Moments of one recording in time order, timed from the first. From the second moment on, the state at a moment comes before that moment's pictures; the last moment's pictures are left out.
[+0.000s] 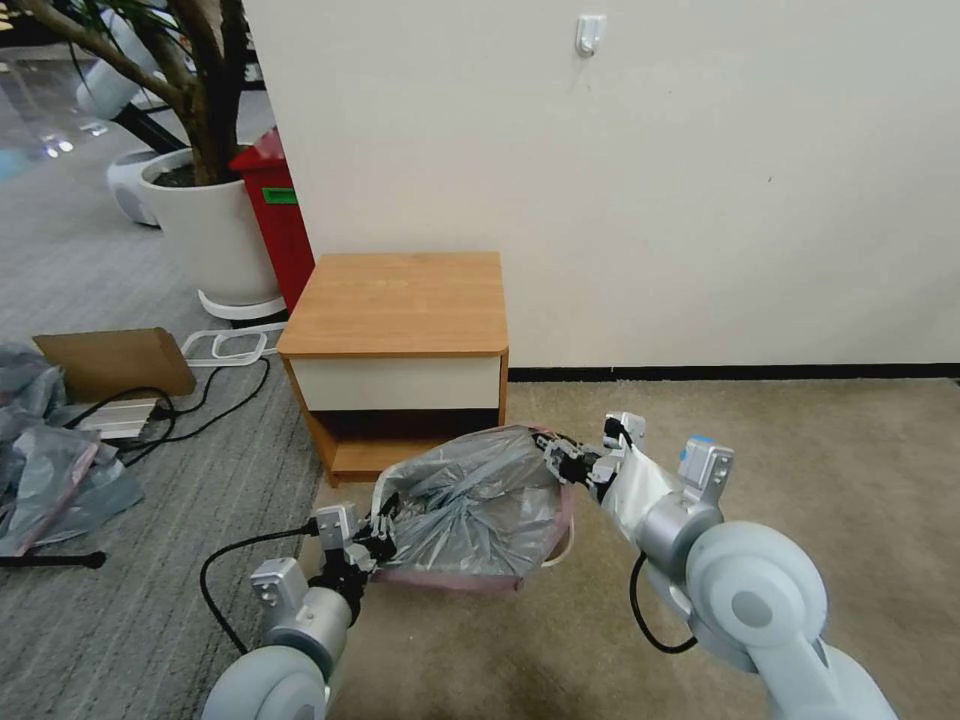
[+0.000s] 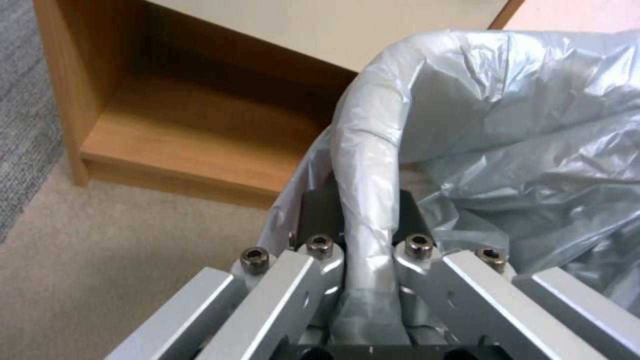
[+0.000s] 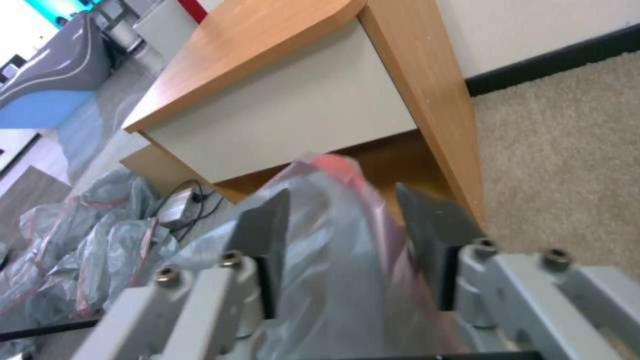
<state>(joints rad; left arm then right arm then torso) 1.63 -1.25 -0.39 -2.20 -0.66 0.31 -0.22 -1.27 1.19 0.28 2.33 1.09 -0.69 0.49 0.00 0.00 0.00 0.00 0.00</state>
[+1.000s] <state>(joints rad) 1.59 -1.25 -0.44 -2.18 -0.74 0.30 -0.21 -1.53 1.25 0.24 2.50 1.61 -0.54 0.97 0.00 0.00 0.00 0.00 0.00</state>
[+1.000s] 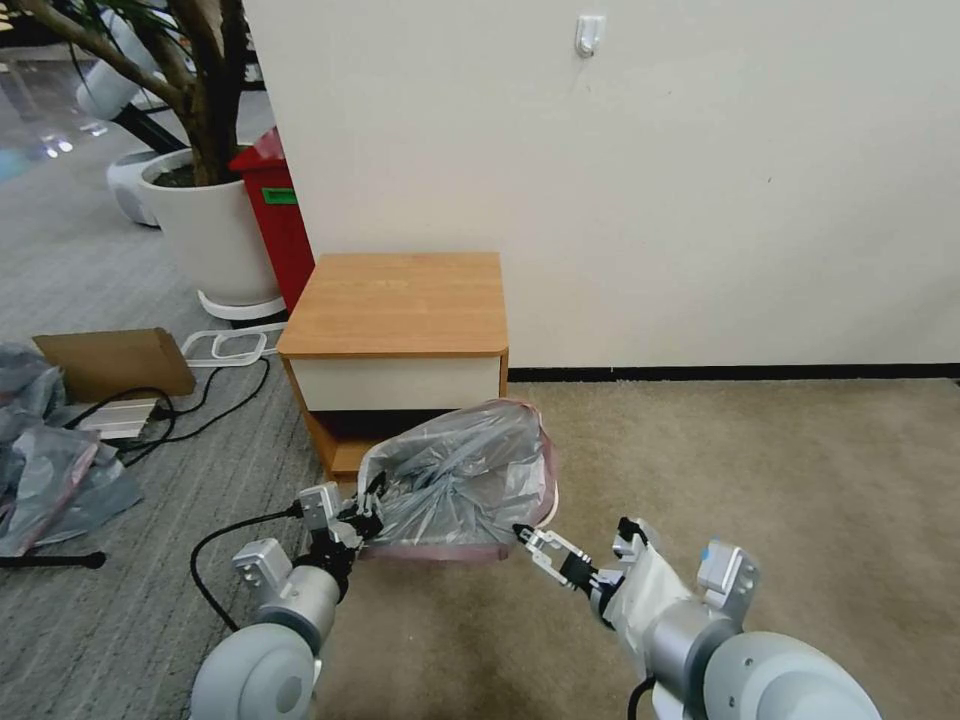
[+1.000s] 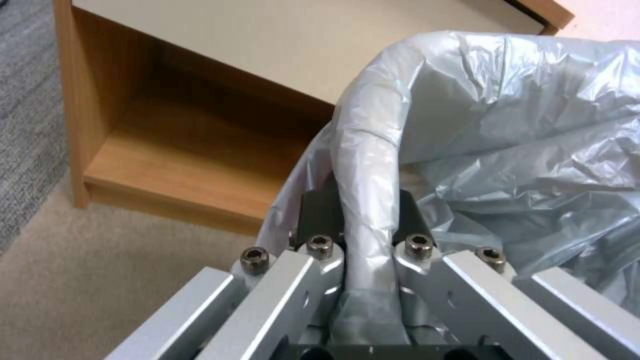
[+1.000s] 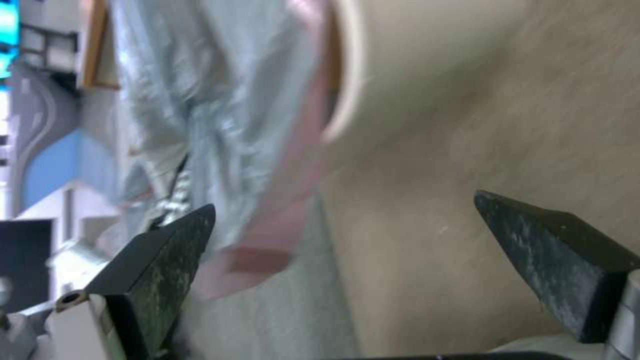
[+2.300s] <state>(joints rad) 1.58 -1.24 -0.44 -2.18 -0.76 0.30 -0.17 -1.48 1.23 0.26 2.48 1.77 -0.62 0.95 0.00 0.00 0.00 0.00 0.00</state>
